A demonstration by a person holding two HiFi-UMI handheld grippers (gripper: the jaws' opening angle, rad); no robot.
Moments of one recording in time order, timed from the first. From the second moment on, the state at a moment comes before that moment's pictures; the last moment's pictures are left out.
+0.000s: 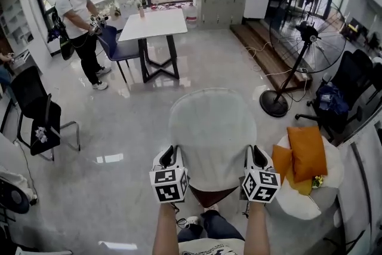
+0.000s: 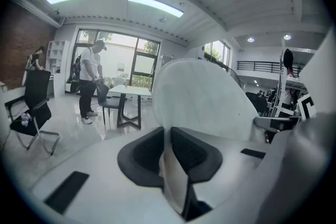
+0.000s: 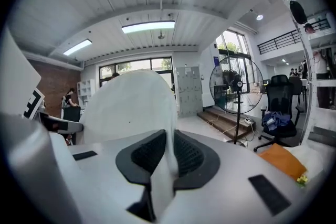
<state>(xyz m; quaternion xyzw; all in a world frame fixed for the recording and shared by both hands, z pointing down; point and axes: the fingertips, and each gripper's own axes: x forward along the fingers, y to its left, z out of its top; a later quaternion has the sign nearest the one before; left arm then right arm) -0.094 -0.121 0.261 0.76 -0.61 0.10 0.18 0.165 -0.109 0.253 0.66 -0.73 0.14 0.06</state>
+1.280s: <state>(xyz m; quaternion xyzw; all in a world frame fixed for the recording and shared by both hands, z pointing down) -0.124 -0.073 0.182 0.79 -0.59 0.04 0.12 0.136 -0.050 0.182 0.68 -0.73 0.08 0.01</state>
